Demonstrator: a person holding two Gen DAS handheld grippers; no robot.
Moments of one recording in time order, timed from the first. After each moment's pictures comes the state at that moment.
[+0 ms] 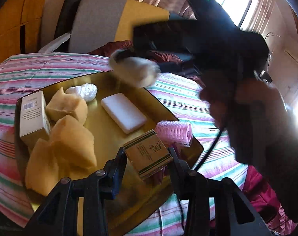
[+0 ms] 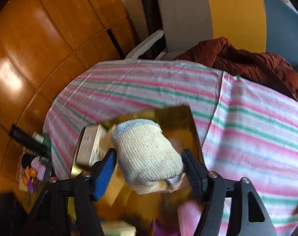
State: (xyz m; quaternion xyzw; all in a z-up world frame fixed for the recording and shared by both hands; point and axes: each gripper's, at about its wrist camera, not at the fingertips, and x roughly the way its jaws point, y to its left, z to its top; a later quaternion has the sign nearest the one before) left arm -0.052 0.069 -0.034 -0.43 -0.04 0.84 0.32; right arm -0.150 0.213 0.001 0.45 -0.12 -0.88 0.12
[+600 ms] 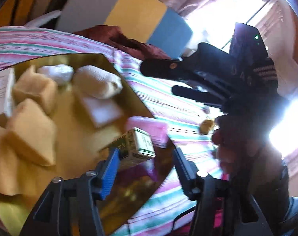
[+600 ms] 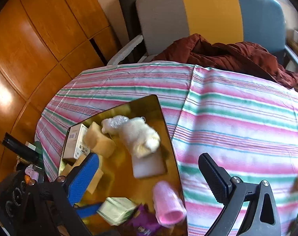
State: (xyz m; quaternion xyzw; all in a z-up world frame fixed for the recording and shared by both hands) left arm -0.061 0.087 -0.050 -0.47 -0.12 0.79 0.38; right arm -0.087 0.251 -0.009 0.44 -0.14 -0.89 0.06
